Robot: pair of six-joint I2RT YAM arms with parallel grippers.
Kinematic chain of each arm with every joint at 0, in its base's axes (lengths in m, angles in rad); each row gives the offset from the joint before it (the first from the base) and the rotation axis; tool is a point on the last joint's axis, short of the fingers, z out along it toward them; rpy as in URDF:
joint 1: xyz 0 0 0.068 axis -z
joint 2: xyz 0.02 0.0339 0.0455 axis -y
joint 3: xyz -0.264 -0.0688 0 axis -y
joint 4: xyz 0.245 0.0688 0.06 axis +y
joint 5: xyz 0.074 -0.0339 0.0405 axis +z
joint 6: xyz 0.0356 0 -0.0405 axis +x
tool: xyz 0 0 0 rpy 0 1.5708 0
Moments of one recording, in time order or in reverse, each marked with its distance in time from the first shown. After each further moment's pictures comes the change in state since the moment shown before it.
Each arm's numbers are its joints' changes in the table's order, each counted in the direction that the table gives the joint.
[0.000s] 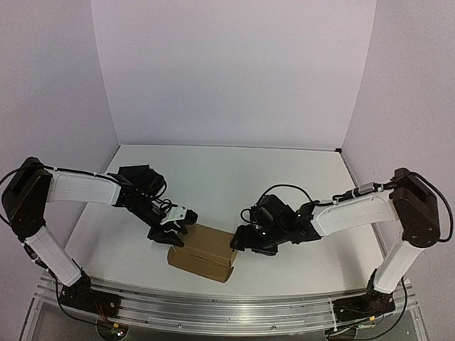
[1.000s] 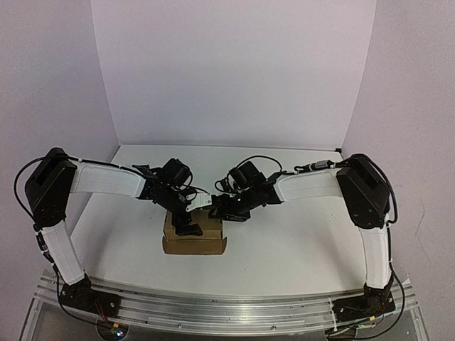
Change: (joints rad) left arm 0.107 -0.191 0.240 -0.081 0.344 -0.241; right arm 0.177 -0.426 0.558 0.078 0.258 -0.303
